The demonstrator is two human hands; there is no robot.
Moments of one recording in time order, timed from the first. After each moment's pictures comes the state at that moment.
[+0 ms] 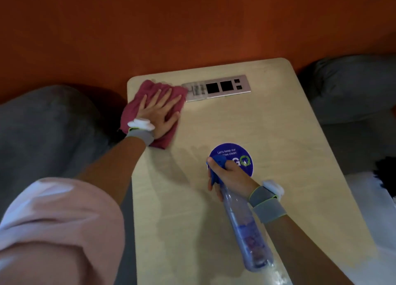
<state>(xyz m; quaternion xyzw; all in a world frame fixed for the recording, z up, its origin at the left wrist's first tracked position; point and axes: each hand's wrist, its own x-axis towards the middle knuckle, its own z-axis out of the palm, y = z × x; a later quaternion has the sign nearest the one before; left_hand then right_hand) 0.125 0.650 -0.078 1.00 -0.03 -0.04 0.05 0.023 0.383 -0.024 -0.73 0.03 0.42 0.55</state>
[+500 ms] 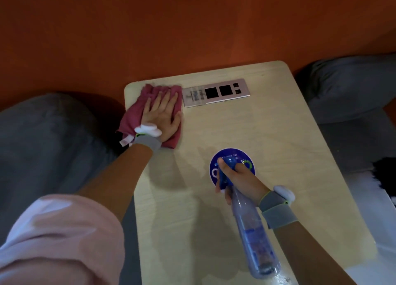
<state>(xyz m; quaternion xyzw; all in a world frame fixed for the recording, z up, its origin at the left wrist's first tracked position) 0.124 0.630 -0.071 1.00 0.01 -0.01 0.05 0.018 0.372 -0.012 -0.71 0.08 0.41 0.57</state>
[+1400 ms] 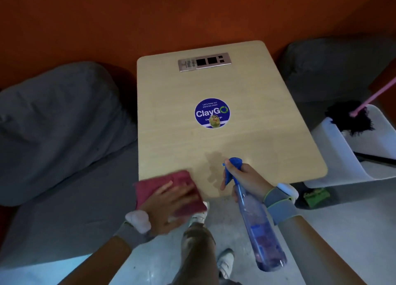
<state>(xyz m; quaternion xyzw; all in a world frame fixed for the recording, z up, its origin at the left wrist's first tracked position) -0.282 0.524 -0.060 0.95 -0.28 -0.12 0.12 -0.170 0.255 0.008 -0.71 0.02 0.41 0.57</state>
